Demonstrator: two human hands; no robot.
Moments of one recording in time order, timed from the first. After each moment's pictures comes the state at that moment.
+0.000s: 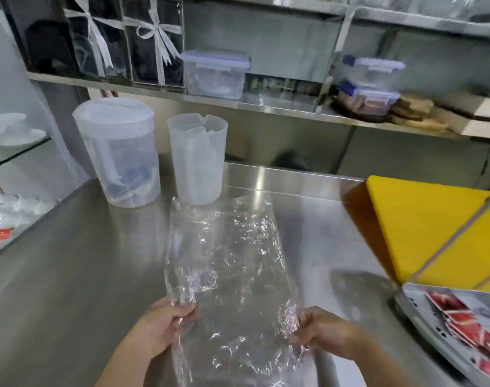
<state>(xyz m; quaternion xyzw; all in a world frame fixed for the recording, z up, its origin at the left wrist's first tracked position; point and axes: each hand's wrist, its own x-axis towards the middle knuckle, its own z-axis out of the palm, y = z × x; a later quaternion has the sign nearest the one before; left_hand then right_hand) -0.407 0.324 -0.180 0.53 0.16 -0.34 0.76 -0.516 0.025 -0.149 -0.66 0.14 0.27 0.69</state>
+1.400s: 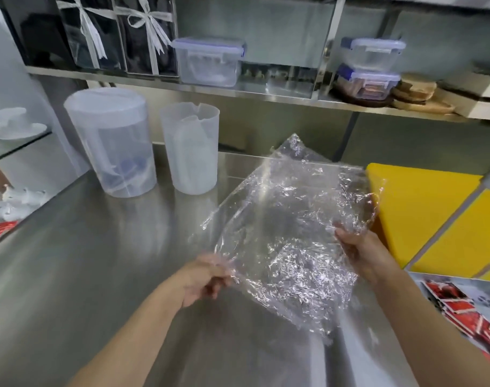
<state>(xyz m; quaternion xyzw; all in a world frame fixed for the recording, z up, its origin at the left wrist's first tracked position) -0.407 0.239 -0.126 0.68 -0.03 -0.39 0.62 -0.466 -0.089 -0.112 -0.52 0.25 -0.10 0.81</state>
